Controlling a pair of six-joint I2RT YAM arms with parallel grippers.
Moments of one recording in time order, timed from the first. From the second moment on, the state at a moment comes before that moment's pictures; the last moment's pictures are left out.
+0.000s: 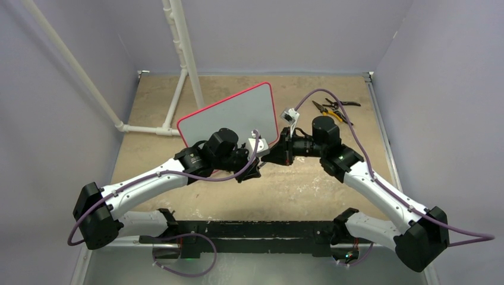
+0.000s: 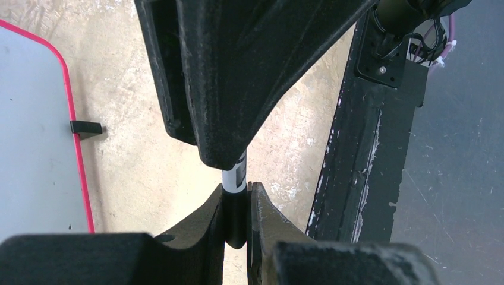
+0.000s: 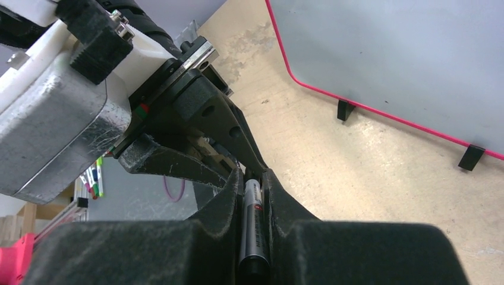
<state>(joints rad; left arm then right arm) -0.90 1.21 0.92 -0.33 0.39 0.07 0.57 1.06 0.81 -0.07 -0.75 0.38</state>
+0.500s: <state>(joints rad) -0.92 1.19 0.92 -0.19 0.32 0.14 0.59 0.89 0.83 -0.14 -0.52 0.35</state>
